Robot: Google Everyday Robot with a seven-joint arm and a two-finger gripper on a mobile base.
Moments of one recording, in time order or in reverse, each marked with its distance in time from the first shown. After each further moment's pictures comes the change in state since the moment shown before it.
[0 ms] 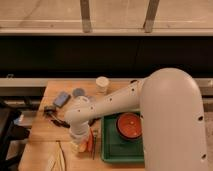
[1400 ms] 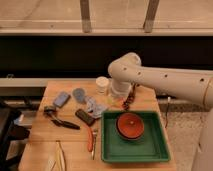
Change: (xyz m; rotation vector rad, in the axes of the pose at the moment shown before) arm 0.091 -0.225 -0.213 0.230 -0.243 0.513
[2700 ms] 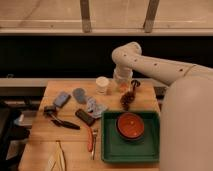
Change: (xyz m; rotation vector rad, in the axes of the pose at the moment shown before) arm -0.097 -0.061 0.038 0.065 0.006 0.066
